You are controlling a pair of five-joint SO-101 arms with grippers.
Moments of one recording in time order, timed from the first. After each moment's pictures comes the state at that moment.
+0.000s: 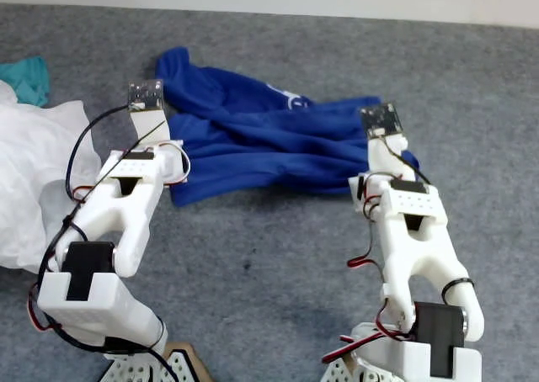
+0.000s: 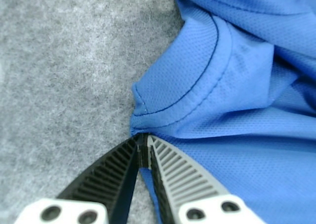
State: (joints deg) left arm -7.2 7.1 35.1 26.1 8.8; right arm 0.4 -11.0 46.1 30.7 19.3
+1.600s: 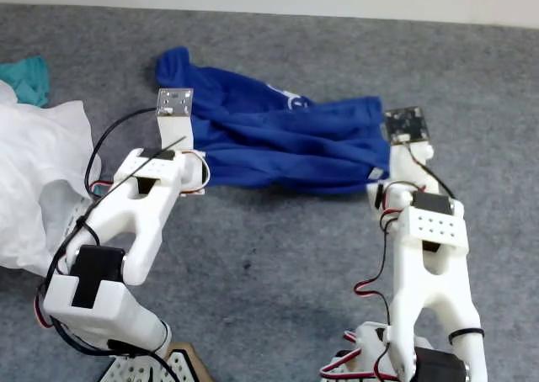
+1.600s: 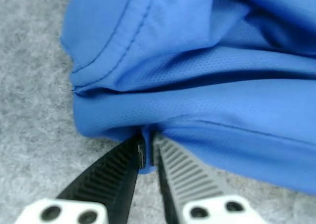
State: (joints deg) left arm -1.9 5.7 34.1 37.5 8.7; right arm 5.9 -27.0 49.6 41.3 19.3
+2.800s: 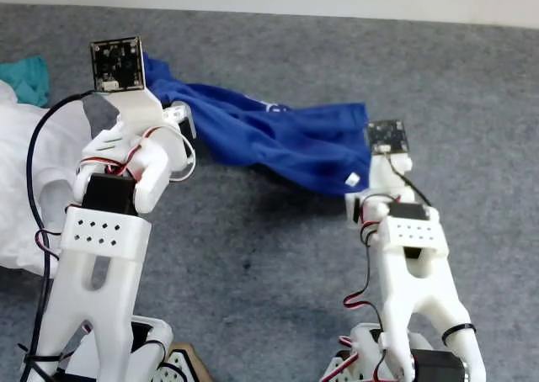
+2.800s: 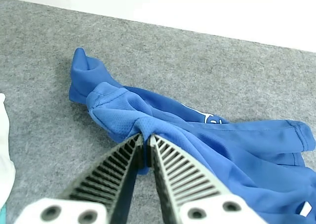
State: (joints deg) left arm 1.4 -38.8 34.1 45.0 15.7; right arm -2.1 -27.0 57.8 36.2 9.9
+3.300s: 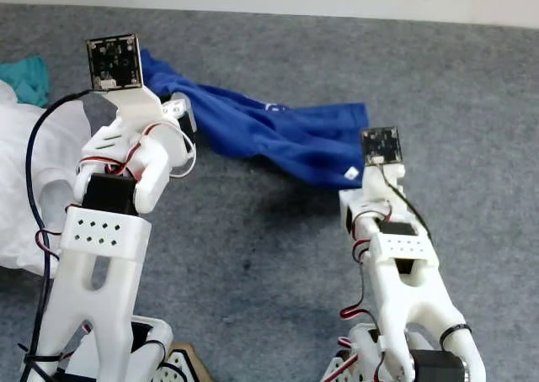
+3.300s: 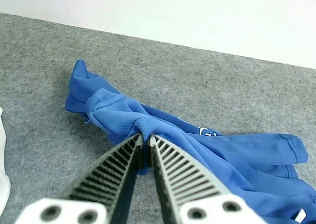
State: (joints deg) left arm 1.4 -38.8 34.2 41.5 15.9; right arm -2.7 -27.0 66.5 15.9 9.5
